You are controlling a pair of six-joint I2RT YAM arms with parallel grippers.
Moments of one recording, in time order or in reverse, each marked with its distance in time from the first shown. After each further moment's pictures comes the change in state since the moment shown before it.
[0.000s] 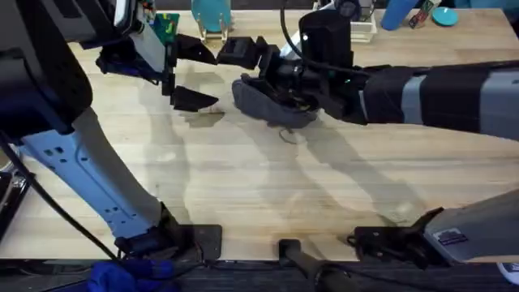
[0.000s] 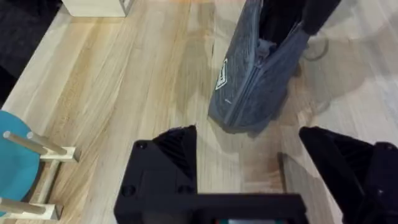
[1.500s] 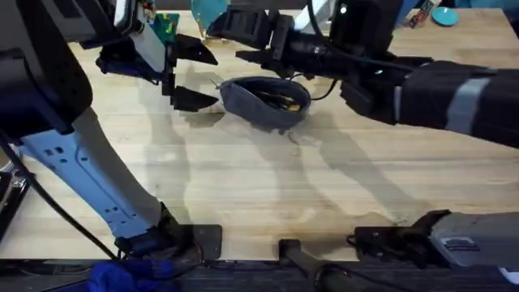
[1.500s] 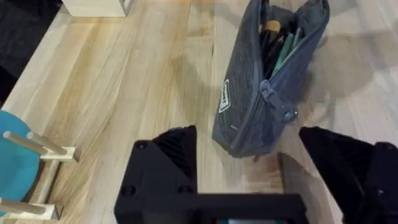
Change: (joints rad) left arm 0.000 0.000 0.000 0.000 0.000 0.000; right arm -0.032 -0.160 -0.013 0.087 -0.134 -0.143
